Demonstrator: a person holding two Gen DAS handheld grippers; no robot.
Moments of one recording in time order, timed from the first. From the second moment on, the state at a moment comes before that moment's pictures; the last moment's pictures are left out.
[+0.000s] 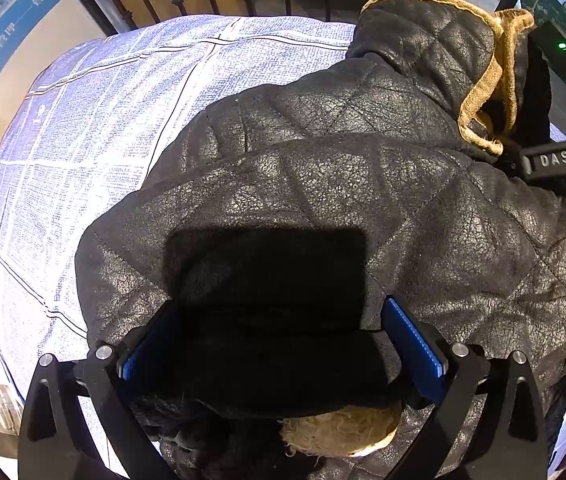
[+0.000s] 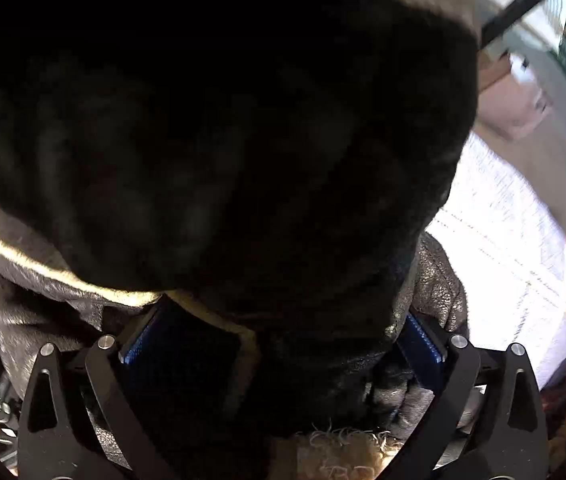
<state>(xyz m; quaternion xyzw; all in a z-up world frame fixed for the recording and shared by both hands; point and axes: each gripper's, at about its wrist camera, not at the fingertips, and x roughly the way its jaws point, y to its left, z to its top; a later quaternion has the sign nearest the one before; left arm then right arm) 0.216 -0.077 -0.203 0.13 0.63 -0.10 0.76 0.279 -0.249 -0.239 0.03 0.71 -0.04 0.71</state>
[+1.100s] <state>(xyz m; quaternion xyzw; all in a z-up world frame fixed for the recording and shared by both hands) 0.072 -0.004 -0.148 0.14 0.59 -0.14 0.78 -0.051 -0.275 -0.161 0.19 0.65 -0.08 0.74</state>
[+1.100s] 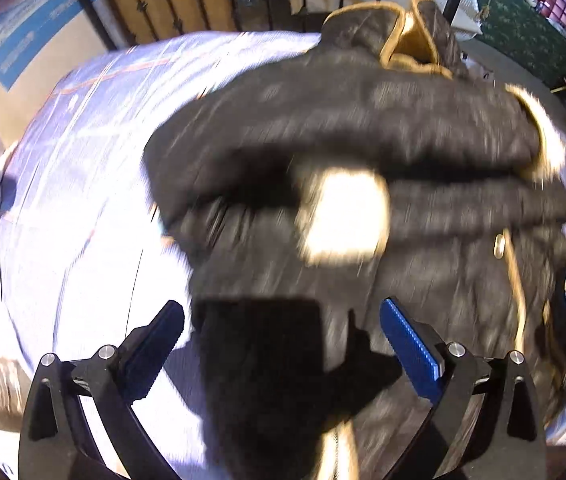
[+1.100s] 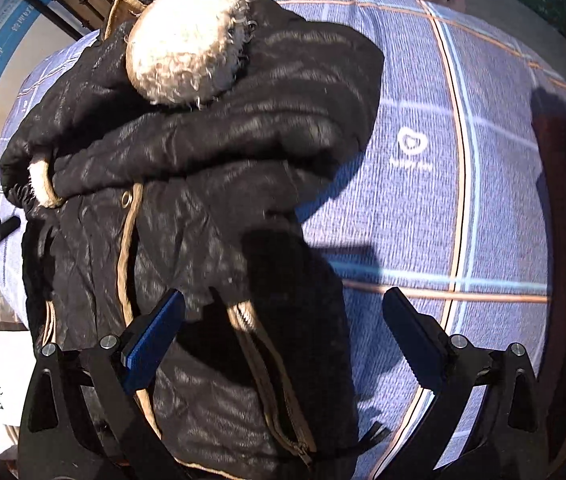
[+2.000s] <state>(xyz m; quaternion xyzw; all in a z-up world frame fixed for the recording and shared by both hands) -0.047 0.119 -0.199 -0.02 0.71 -0.15 0.69 -0.163 -0.292 -0.240 0.29 0.72 -0.05 0.63</state>
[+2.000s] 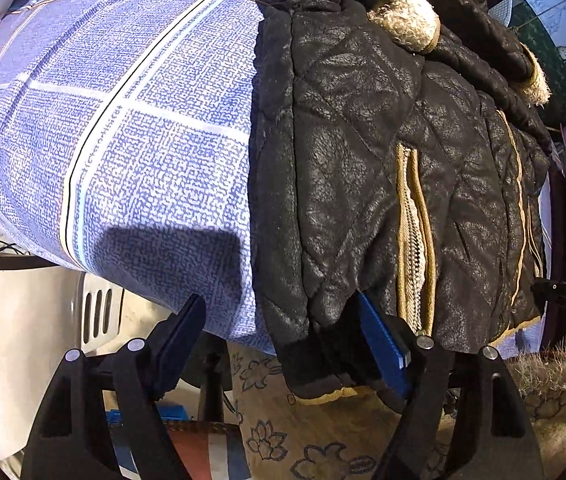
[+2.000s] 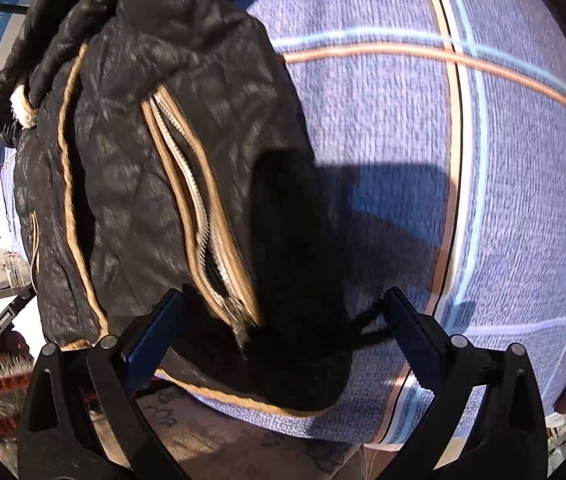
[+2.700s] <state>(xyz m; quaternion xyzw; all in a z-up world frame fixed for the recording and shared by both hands) -0.059 0.090 -0.242 -0.06 0.74 -0.18 0.64 -0.182 -0.285 -0.262 0.32 0.73 -0.01 0.61</state>
